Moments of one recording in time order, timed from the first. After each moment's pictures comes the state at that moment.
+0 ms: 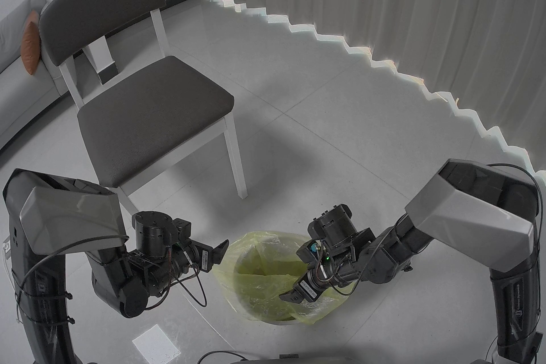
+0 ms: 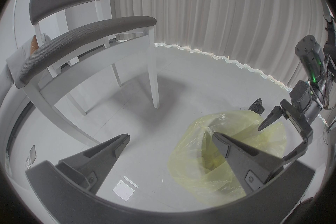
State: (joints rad) left arm -0.38 2.27 -0.49 -1.32 0.05 0.03; right arm 0.66 2.40 -1.14 -0.29 0.17 -0.16
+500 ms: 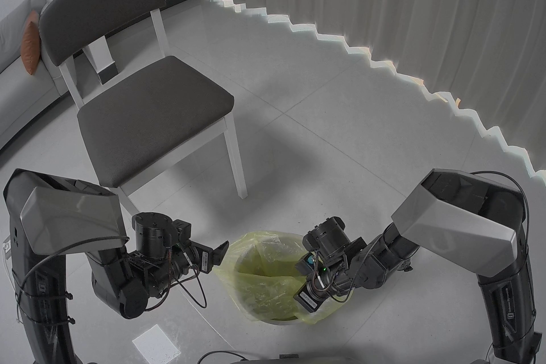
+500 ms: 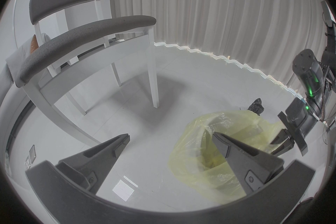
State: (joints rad) left arm -0.38 2.27 -0.49 -1.33 0.05 0.03; right arm 0.66 2.46 -1.17 -0.23 0.17 -0.17
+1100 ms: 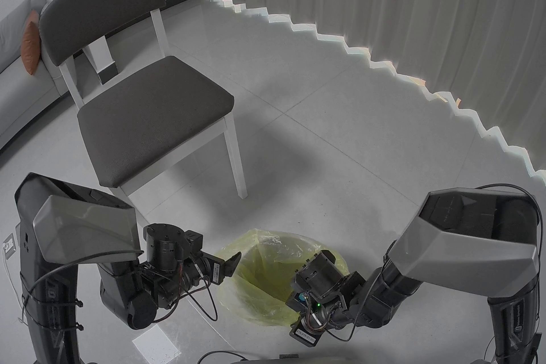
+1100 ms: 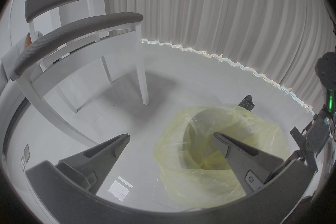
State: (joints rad) left arm -0.45 2.30 -0.46 -1.38 0.06 0.00; right arm 0.82 2.38 -0.96 -0.33 0.12 -0.17
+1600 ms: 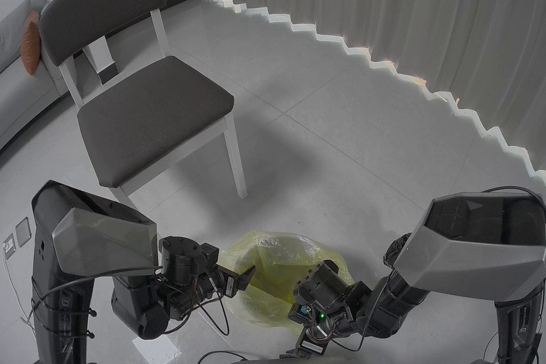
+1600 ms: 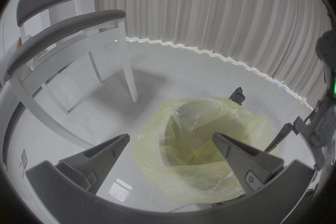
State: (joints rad) left arm -0.52 2.36 -0.45 -1.42 0.06 0.01; right arm 0.85 2.34 -0.87 -0.36 0.09 -0.27
